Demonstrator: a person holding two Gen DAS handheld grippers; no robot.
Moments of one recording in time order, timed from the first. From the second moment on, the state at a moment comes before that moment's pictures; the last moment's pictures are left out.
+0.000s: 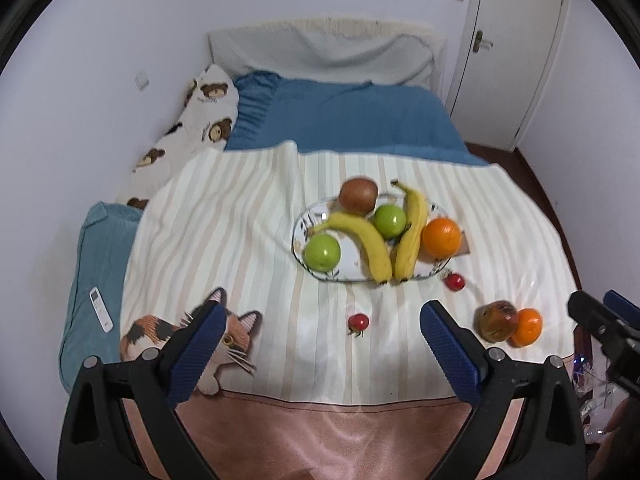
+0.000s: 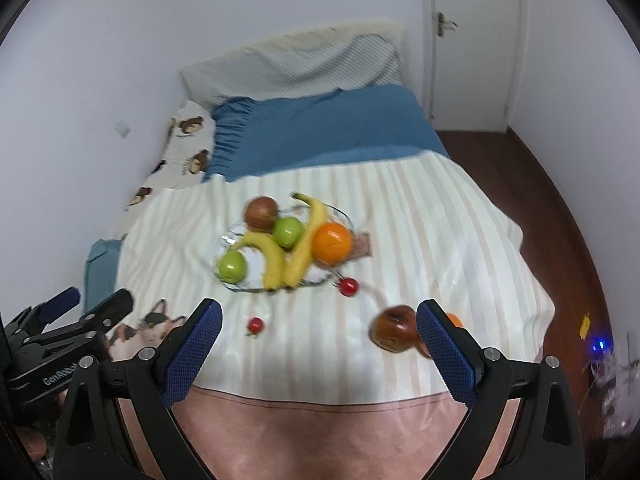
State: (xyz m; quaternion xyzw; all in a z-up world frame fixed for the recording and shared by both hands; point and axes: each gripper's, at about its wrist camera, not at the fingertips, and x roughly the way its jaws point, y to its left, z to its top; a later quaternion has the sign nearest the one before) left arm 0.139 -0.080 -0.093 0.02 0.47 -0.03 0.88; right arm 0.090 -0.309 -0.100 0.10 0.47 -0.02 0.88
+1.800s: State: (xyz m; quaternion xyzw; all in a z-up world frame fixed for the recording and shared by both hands) left arm 0.202 -0.378 -0.274 0.19 0.61 -0.24 0.74; right arm 0.074 -0.508 -0.324 0.30 0.59 -0.13 0.74
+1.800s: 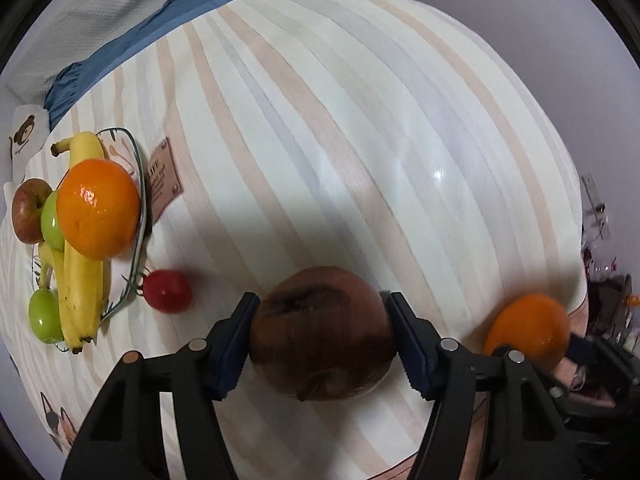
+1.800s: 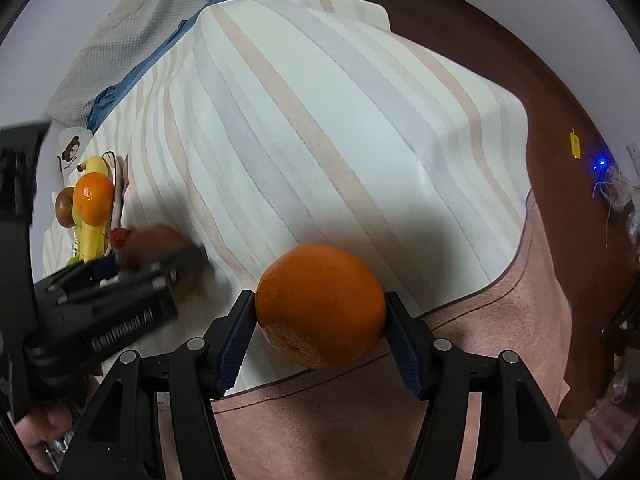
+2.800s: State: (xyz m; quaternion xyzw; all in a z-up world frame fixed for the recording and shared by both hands) left arm 0.188 -0.288 -0.300 0.10 0.66 -0.20 0.72; right arm 0.089 -0.445 -0.320 0.18 0.62 -0.06 0.76
